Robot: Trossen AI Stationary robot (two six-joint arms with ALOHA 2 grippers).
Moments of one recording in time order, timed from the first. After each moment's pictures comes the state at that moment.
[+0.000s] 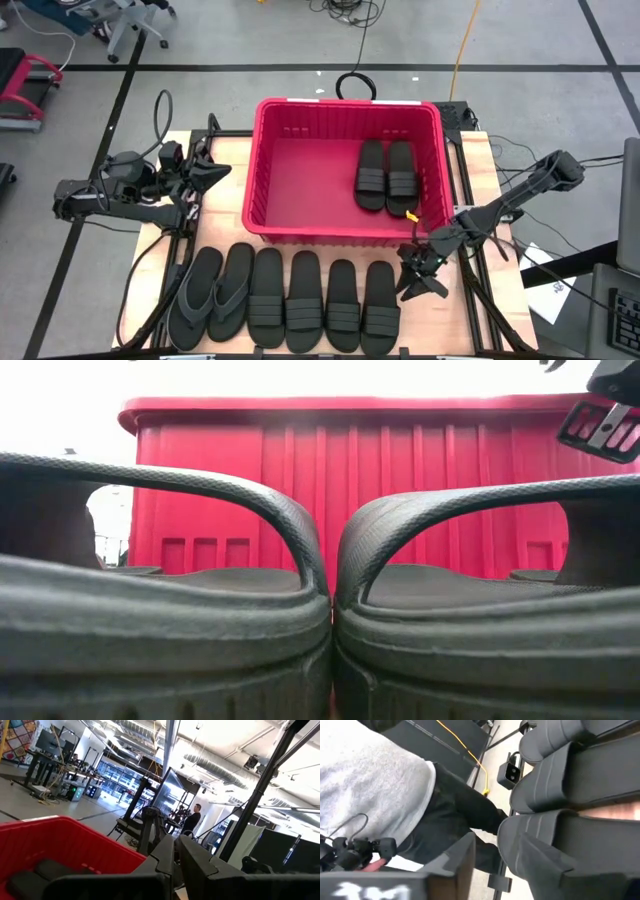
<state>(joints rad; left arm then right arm) -0.02 0.49 0.71 0.05 -0.10 -0.46 0.51 1.06 0.43 0.22 -0.34 0.85</state>
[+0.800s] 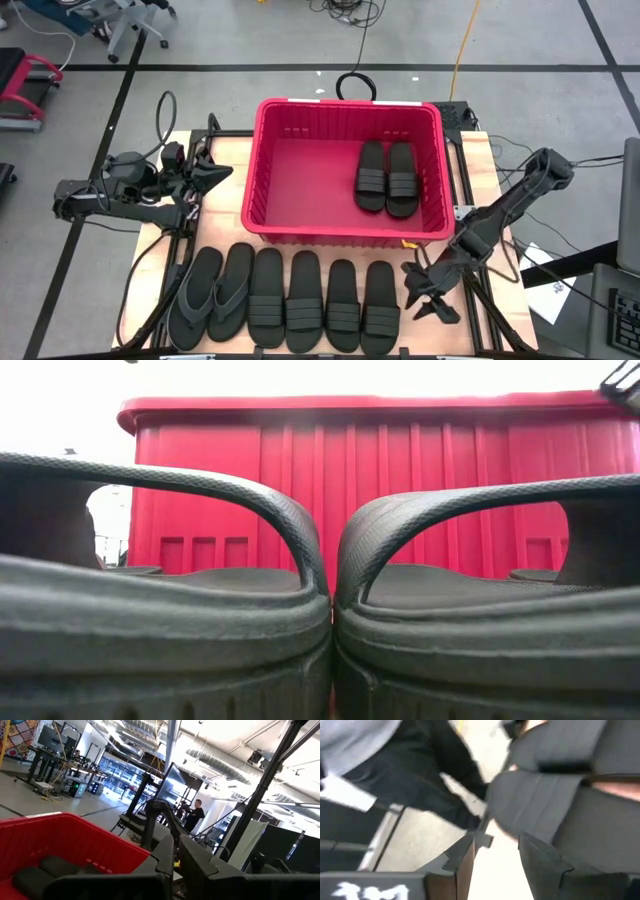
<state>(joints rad) -0.02 0.49 0.71 0.03 -0.10 -0.45 0.72 1.19 0.71 -0.21 -0.18 0.60</state>
